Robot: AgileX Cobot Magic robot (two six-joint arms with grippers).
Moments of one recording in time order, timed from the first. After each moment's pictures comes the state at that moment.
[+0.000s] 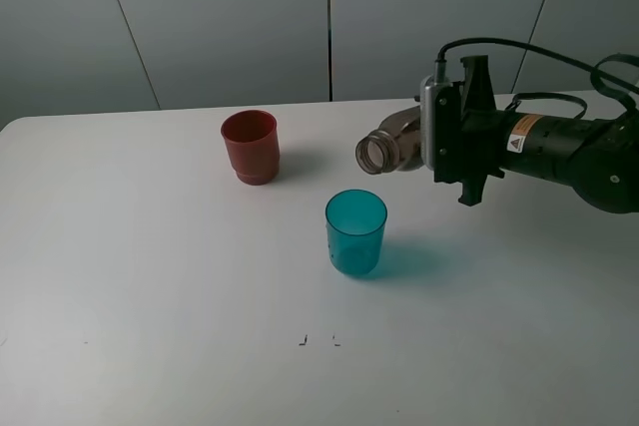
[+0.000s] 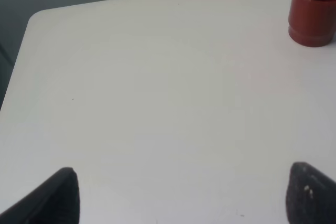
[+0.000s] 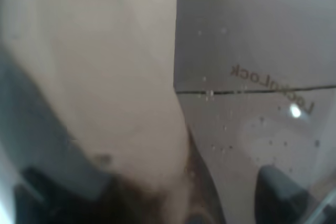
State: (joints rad) left arm -0.11 0.00 -0.51 0.10 1.08 0.00; right arm 0.26 1.80 -0.58 -0.38 -0.72 -1.24
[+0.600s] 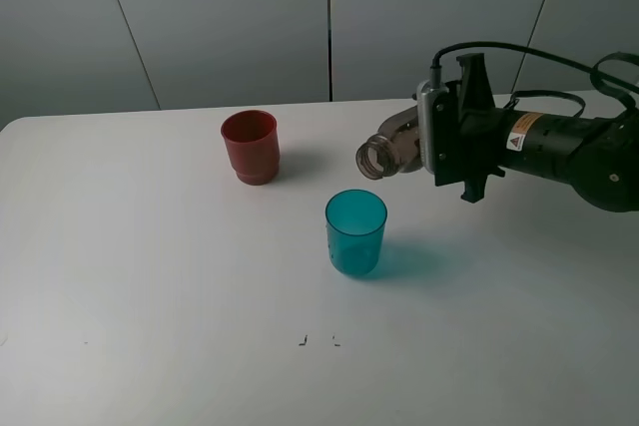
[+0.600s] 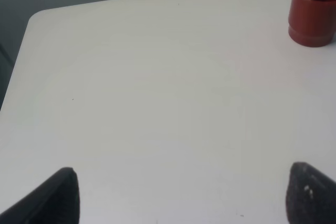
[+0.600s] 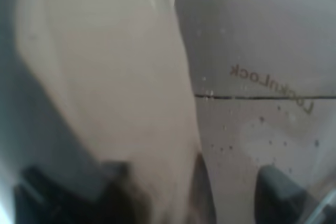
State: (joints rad) left arm -0.11 0.00 -0.51 0.10 1.08 0.00; right arm 0.26 1.80 -0.58 -0.38 -0.73 -1.31
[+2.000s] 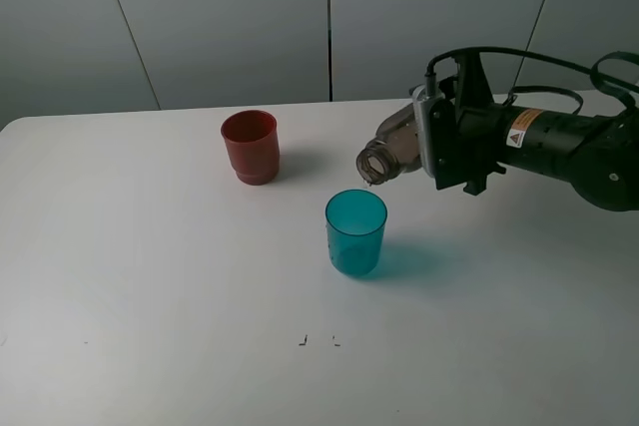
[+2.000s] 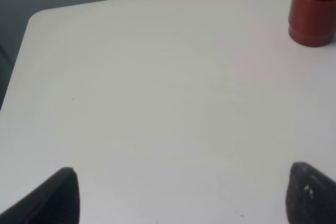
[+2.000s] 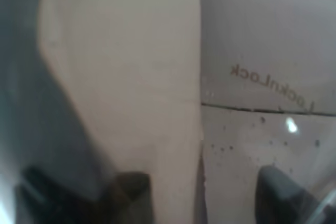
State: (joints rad) left arm -0.11 0.00 -0.51 0.10 1.08 0.00; right arm 0.26 1.80 -0.58 -0.38 -0.77 -1.41
